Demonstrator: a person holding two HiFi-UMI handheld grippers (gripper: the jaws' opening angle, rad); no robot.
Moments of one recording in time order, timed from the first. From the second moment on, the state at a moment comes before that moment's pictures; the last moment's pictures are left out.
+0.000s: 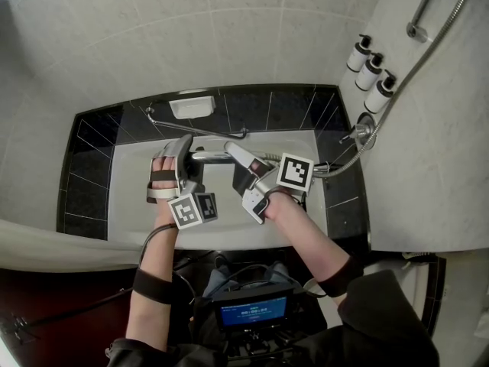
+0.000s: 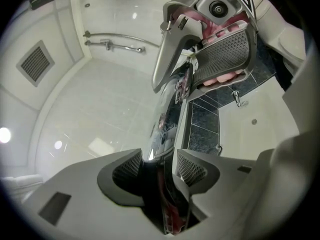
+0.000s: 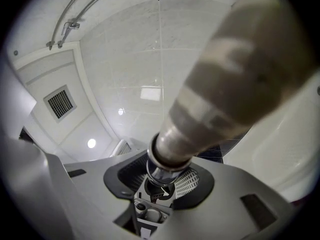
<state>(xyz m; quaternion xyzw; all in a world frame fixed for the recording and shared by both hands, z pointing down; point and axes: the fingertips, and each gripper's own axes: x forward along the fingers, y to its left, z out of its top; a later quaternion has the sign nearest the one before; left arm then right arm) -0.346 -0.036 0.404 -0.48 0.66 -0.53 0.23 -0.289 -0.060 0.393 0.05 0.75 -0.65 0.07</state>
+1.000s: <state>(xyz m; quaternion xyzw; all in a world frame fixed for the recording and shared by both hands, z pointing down) -0.363 -0.099 0.330 -0.49 0.66 -0.52 0.23 -0.251 -0.087 0.352 0.06 0.81 -0.58 0.12</state>
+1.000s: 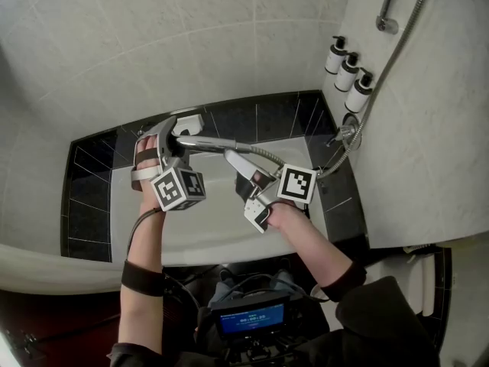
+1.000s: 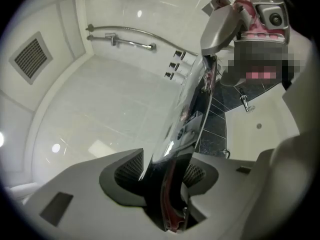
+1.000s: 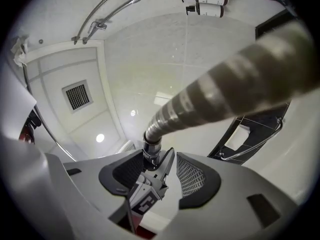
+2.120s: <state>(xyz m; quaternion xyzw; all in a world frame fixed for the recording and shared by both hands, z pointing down) -0.385 -0.218 0.181 -0.51 0.63 -0.55 0.22 -0.130 -0.137 0.483 -0.16 0.92 -0.34 -0.11</state>
